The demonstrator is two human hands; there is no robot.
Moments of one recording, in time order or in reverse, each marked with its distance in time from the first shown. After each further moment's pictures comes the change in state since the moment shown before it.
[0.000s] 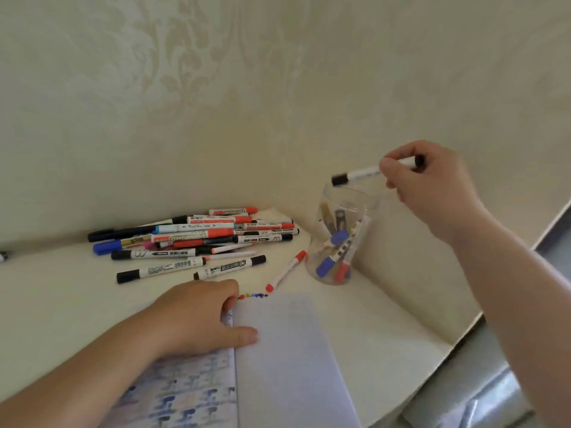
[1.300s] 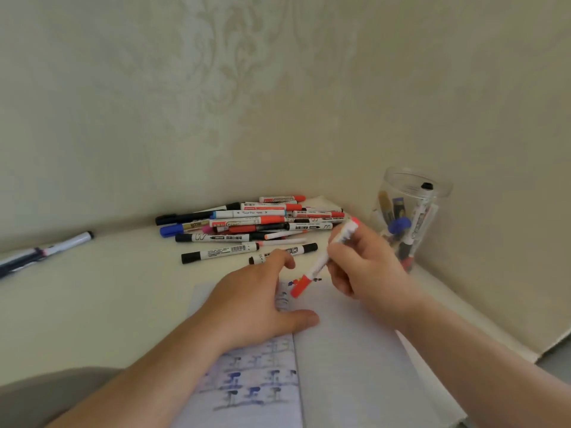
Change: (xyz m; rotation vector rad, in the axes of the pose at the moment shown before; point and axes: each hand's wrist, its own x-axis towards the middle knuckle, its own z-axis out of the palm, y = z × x) left_hand -0.013 -0.001 0.013 -0.170 0.195 0.008; right_hand -0.119 0.011 0.137 0.562 -0.530 0.209
